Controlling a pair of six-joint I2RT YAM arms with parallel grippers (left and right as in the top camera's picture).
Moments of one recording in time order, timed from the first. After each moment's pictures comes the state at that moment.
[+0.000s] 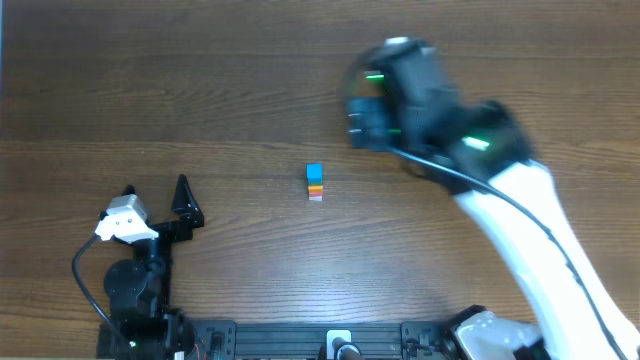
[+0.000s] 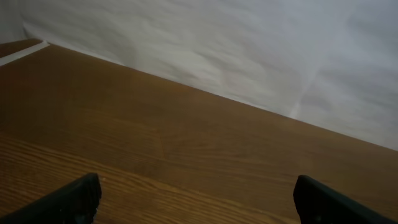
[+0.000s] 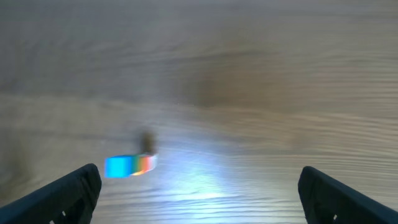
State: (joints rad) left arm 0.06 0.01 0.01 -0.07 -0.04 -0.28; right arm 0.52 1.43 1.69 -1.23 0.22 0.41
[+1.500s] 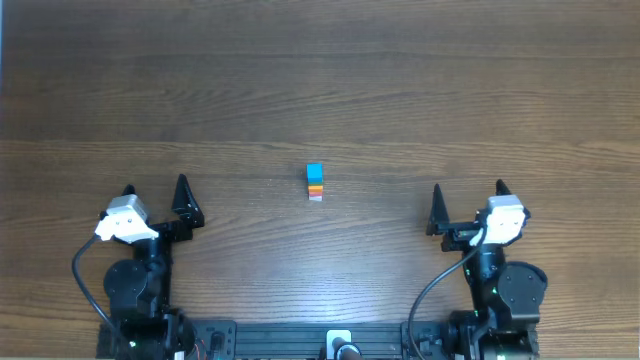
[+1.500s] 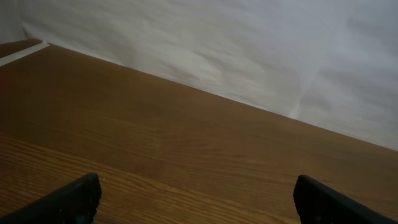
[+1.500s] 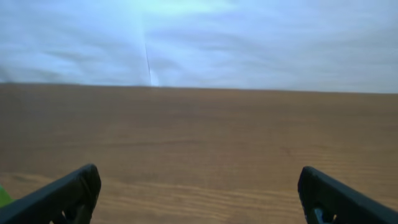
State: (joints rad) left arm 0.06 0.01 0.01 -0.07 -0.04 -0.28; right arm 0.00 0.02 0.16 -0.20 -0.09 0.00
